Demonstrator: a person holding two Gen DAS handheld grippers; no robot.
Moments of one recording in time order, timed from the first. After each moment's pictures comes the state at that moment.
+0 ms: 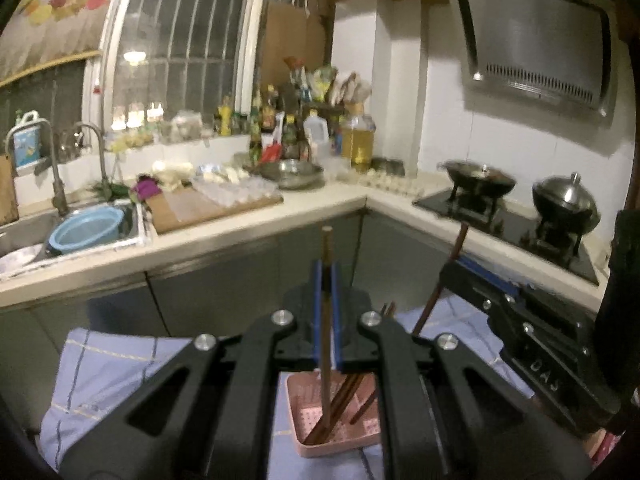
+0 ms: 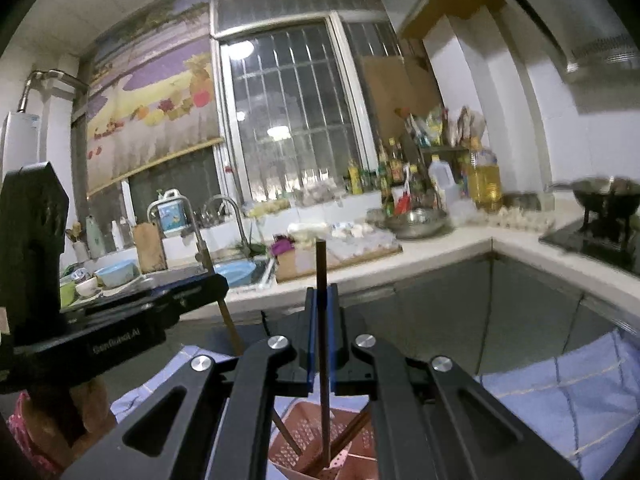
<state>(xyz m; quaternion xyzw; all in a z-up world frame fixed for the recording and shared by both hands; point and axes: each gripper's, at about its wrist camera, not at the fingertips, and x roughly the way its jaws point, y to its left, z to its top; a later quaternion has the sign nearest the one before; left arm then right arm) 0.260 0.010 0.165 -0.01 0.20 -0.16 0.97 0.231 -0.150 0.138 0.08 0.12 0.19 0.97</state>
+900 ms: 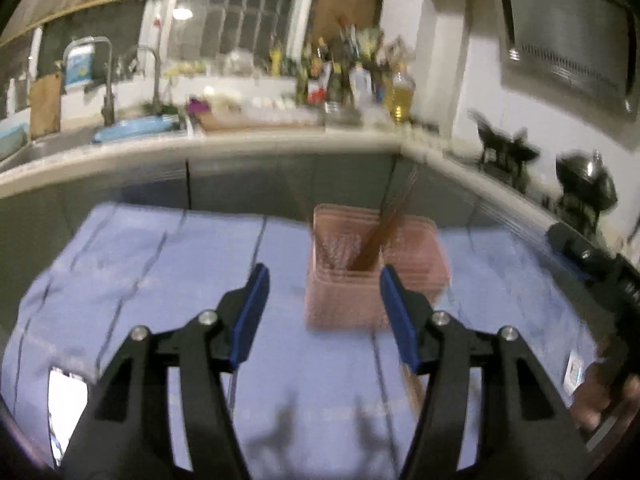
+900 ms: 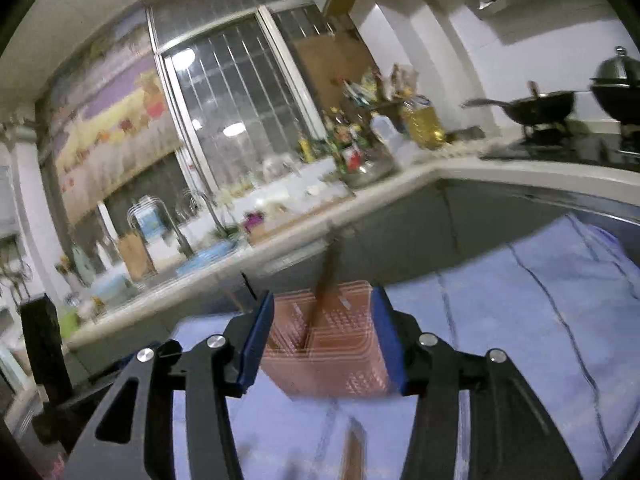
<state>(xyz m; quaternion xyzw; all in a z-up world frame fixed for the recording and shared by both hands) 0.139 0.039 0.037 -0.05 0.27 -0.09 0.96 0.113 -0.215 0.047 0.16 0.17 0.13 0.96</state>
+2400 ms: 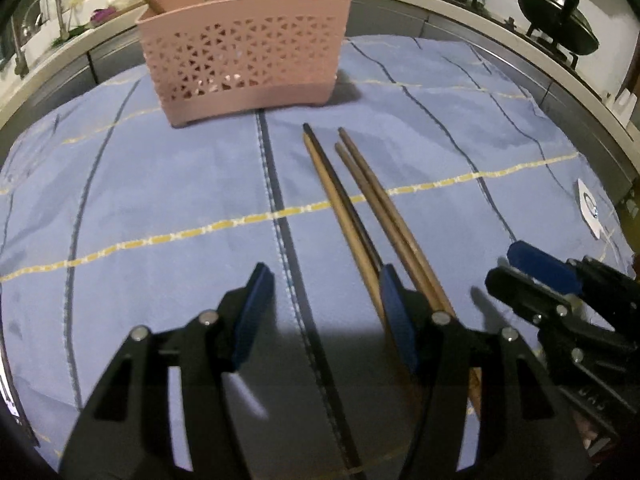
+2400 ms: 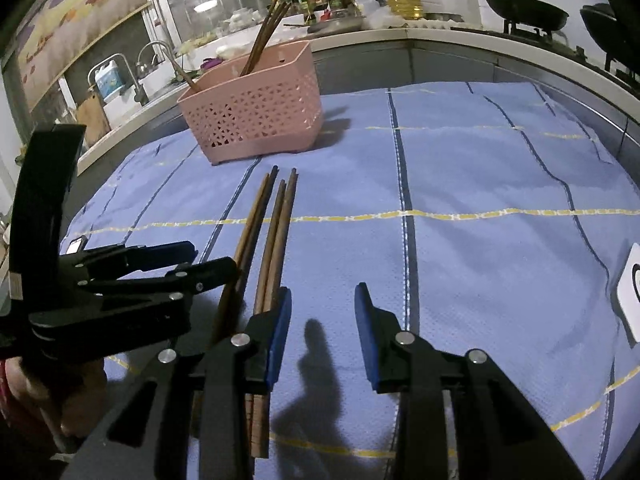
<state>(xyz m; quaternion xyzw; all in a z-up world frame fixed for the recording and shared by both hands) 0.119 -0.073 -0.095 0.05 0.46 -0.17 0.87 0.051 -0.212 -0.096 0.08 0.38 0.09 0.92</state>
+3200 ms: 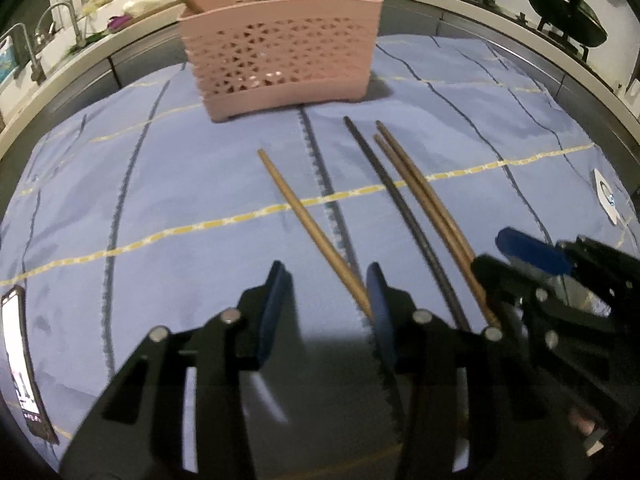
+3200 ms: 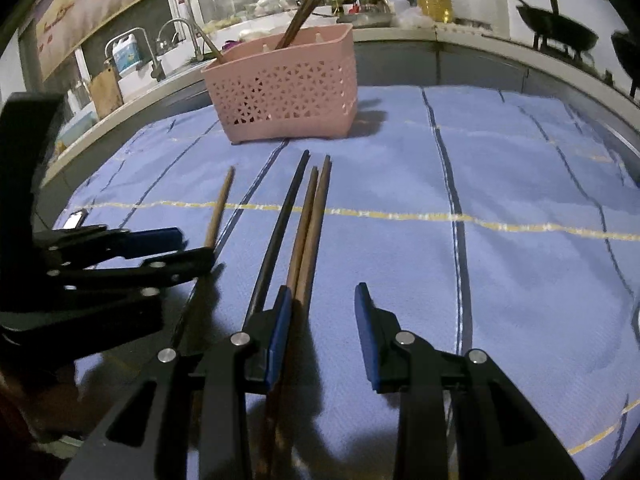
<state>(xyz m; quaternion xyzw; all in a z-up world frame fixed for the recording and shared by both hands) 0.111 -0.044 -0.093 0.08 0.45 -0.14 0.88 0.063 -0.179 -0.107 0.02 0.39 0.11 0.92</state>
